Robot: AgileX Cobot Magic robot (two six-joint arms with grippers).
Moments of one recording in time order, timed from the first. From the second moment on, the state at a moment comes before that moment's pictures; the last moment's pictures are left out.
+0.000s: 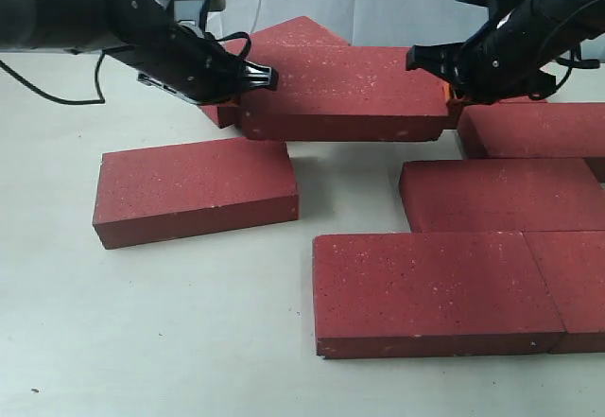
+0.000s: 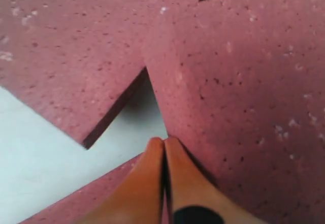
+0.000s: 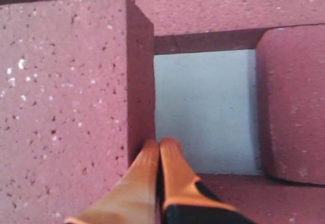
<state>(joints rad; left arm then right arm) -0.43 1.94 -1.36 -0.39 0.40 0.11 0.18 1.85 -1.29 0.30 0.58 0.00</state>
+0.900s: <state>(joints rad) -0.53 2.14 -1.50 -0.30 0.48 0.09 0.12 1.90 -1.30 0.23 0.53 -0.02</state>
